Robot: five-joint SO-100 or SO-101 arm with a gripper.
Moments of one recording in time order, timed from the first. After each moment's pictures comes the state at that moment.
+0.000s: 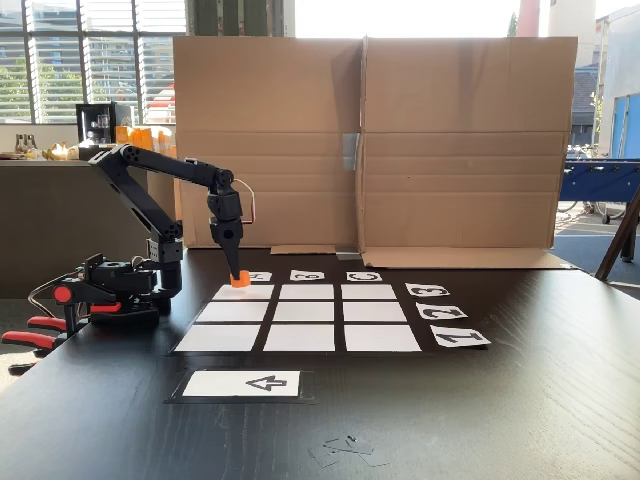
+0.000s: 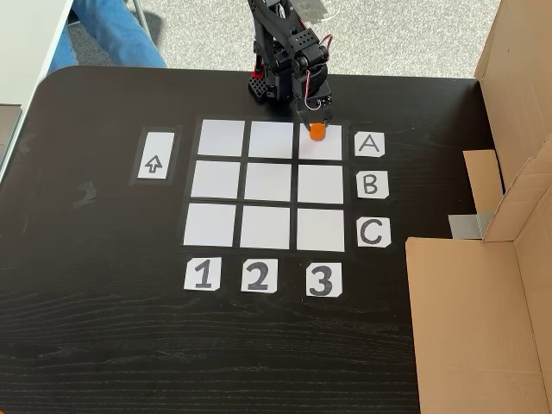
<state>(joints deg) -41.8 122.3 138.3 69.2 20.0</state>
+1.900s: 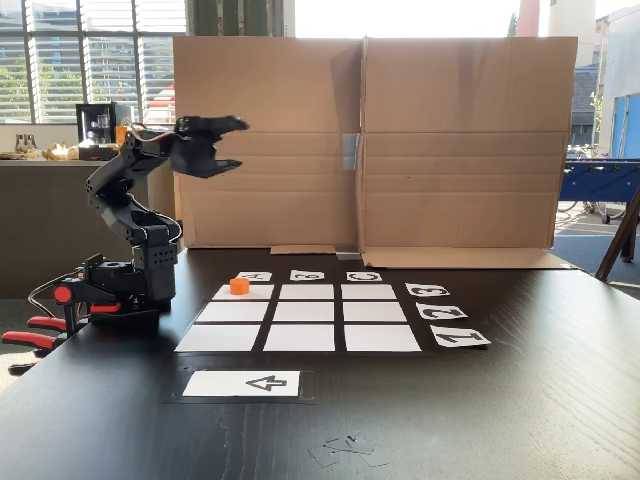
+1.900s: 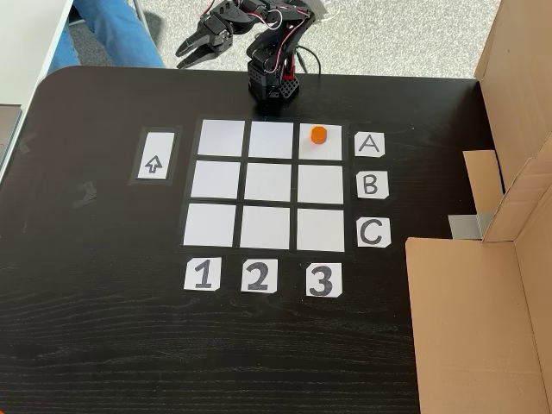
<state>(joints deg) 45.6 161.6 132.6 38.0 75.4</state>
